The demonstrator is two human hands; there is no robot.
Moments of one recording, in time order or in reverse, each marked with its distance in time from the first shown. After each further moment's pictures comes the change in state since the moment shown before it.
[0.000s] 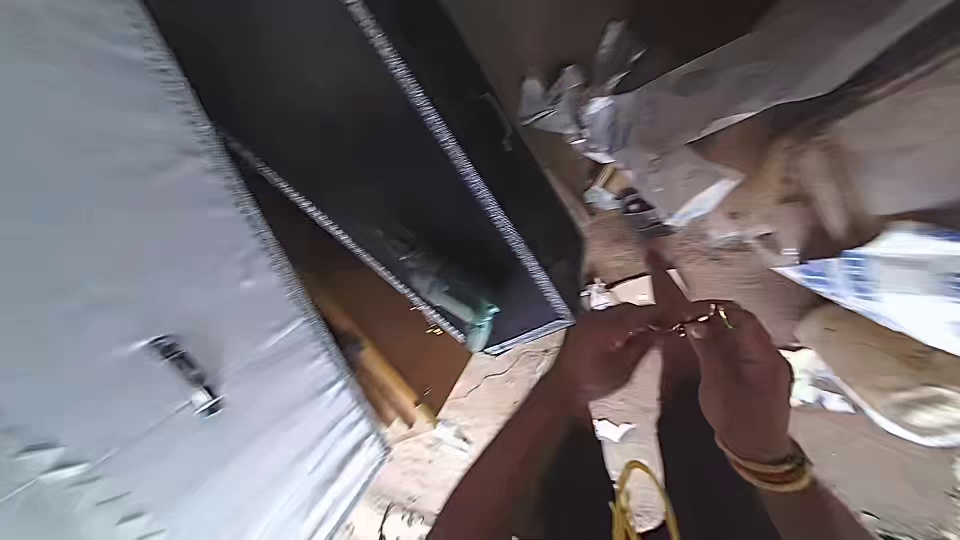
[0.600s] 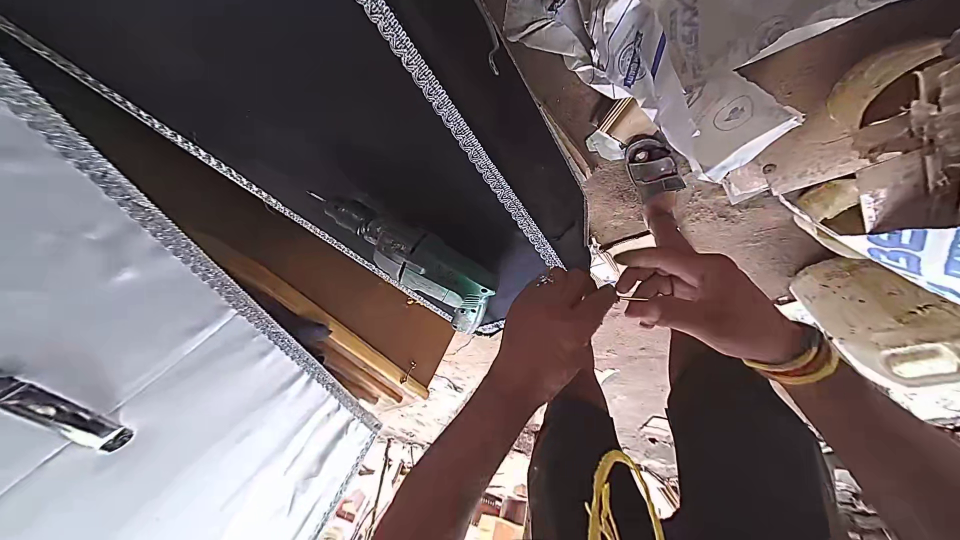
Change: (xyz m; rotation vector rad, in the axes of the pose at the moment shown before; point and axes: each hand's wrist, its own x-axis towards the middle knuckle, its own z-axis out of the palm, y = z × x) left_hand -0.018 -0.041 -0.068 0.704 -0.047 0.041; right_hand 0.064 0.049 0.040 0.140 -0.714 0.388
